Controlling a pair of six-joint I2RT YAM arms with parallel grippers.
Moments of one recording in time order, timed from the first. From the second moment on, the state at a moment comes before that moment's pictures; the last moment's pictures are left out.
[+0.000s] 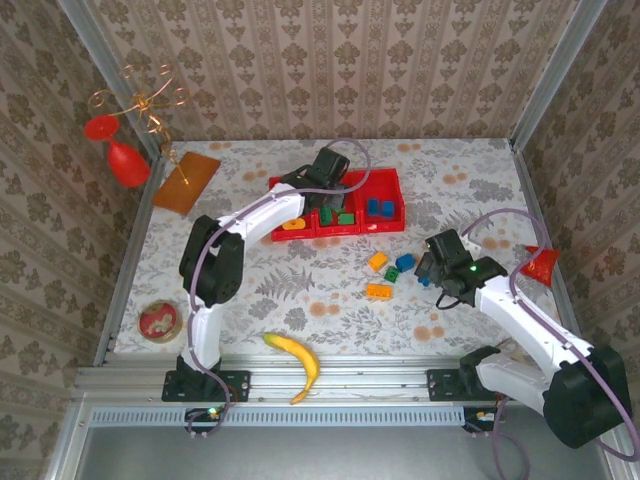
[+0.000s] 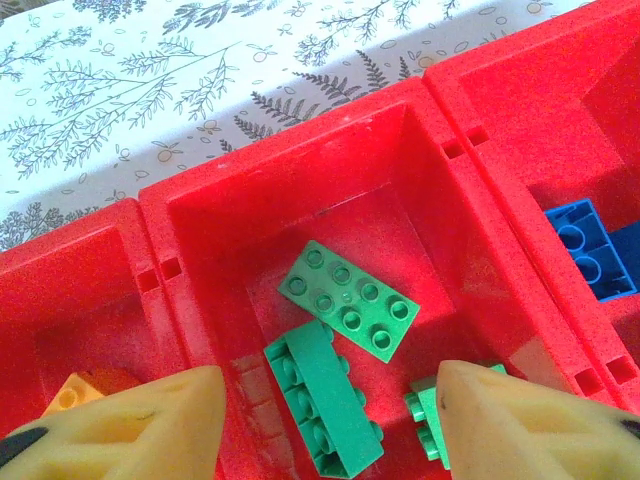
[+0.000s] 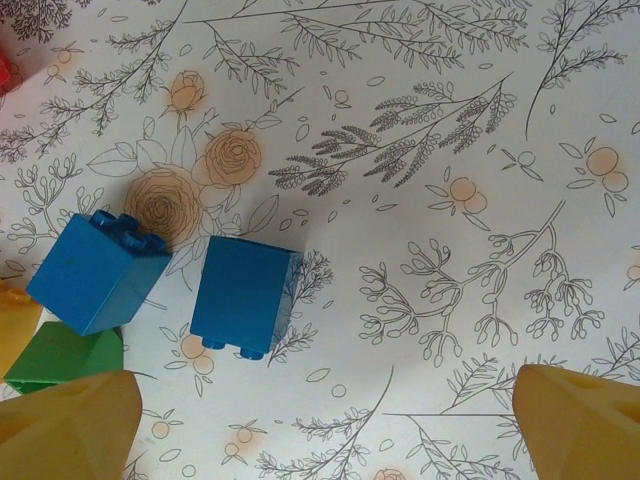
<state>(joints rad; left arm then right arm) -0.70 2.06 1.73 -0.51 -0.24 -0.20 0.35 1.05 0.68 -0.77 0.33 0.86</state>
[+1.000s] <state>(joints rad) -0.66 1.33 1.02 -0.34 -0.30 -0.35 0.40 1.28 0.72 -0.72 0.27 0.89</state>
